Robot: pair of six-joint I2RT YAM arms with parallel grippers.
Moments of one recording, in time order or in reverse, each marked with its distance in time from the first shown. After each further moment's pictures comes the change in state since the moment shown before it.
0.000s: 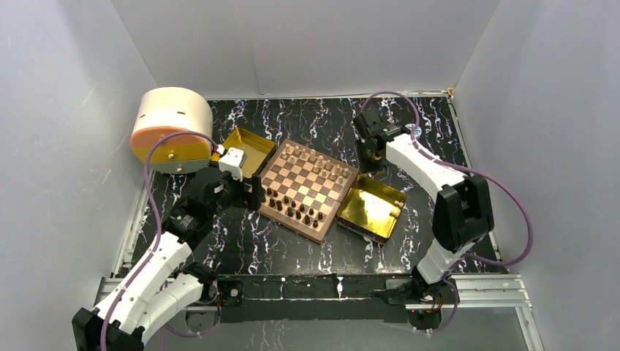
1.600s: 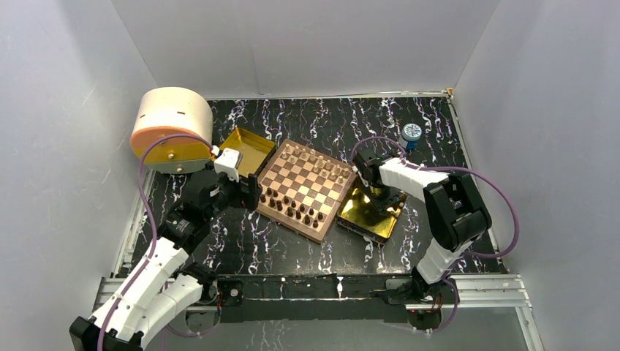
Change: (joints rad) left arm 0.000 -0.051 0.000 -0.016 -0.041 0.002; right arm 0.026 -0.021 -0.404 0.007 0.109 -0.392
